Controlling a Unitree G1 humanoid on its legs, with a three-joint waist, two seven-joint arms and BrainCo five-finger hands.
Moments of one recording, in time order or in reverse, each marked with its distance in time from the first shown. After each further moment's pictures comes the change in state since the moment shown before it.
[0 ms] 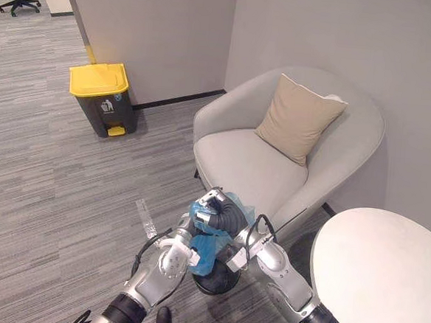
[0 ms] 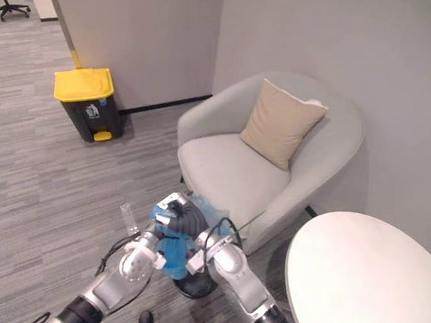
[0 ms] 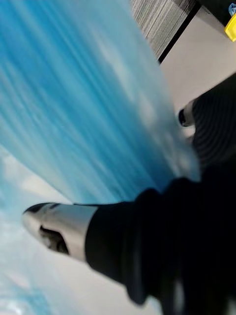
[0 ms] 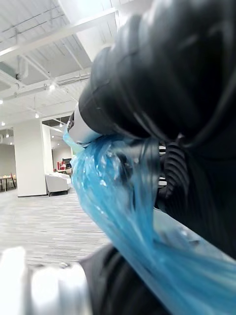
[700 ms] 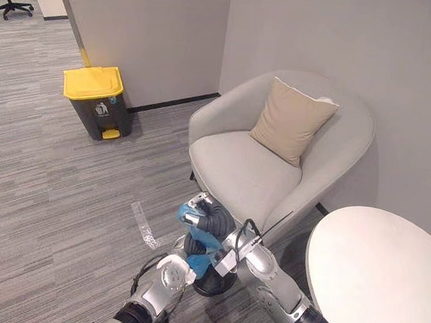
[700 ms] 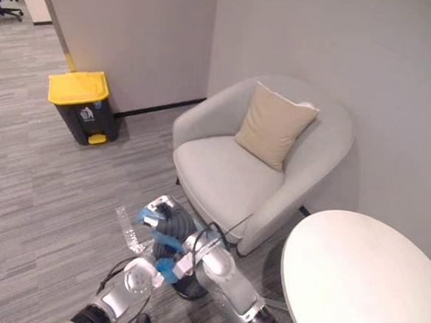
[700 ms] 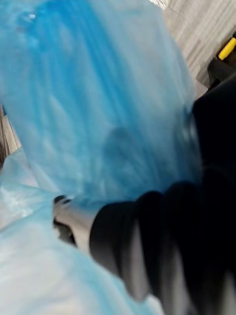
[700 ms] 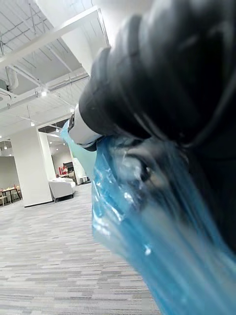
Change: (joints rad) left arm 0.008 -0.055 0.007 0.254 -0.101 0.040 -0.001; right arm -0.003 0.068 0.045 0.001 0.059 0.034 -0.041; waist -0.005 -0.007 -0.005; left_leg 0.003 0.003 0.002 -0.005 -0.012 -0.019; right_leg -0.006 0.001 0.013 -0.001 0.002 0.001
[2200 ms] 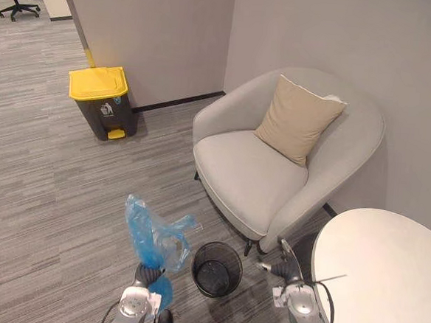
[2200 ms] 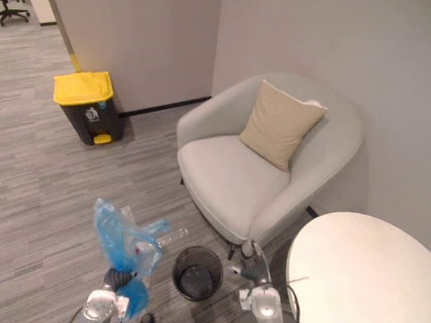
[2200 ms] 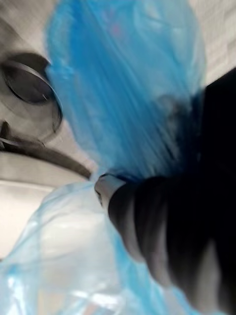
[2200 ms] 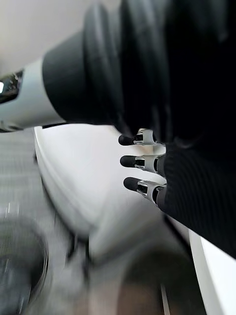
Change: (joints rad) left arm 0.232 -0.035 0.420 0.152 -0.305 0.026 -0.075; right arm 0.244 0.094 -0.735 0.749 -0.643 -0.002 -0.242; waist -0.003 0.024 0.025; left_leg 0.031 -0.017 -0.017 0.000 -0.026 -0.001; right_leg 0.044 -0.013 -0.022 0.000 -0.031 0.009
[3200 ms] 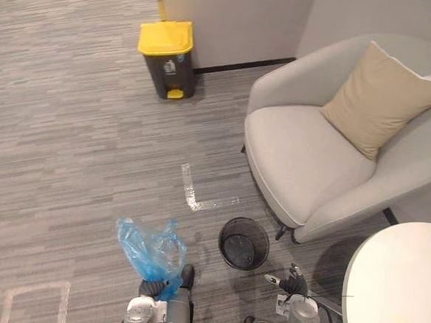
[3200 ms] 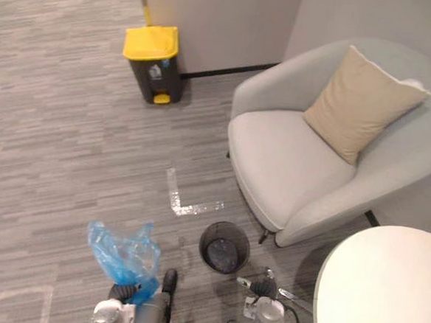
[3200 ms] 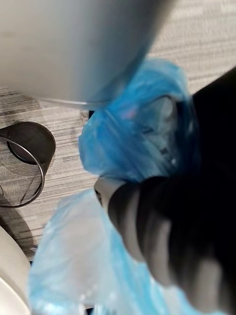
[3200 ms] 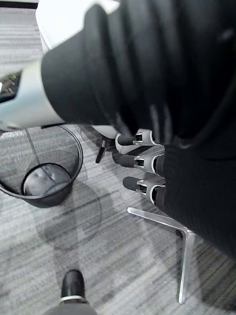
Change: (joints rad) left arm -0.064 -0.105 0.061 0.099 -0.086 0.019 -0.009; right arm -0.085 0.056 -0.107 0.155 0.152 0.058 -0.099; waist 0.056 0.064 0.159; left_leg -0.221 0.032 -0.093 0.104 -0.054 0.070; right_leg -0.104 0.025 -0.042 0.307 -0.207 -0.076
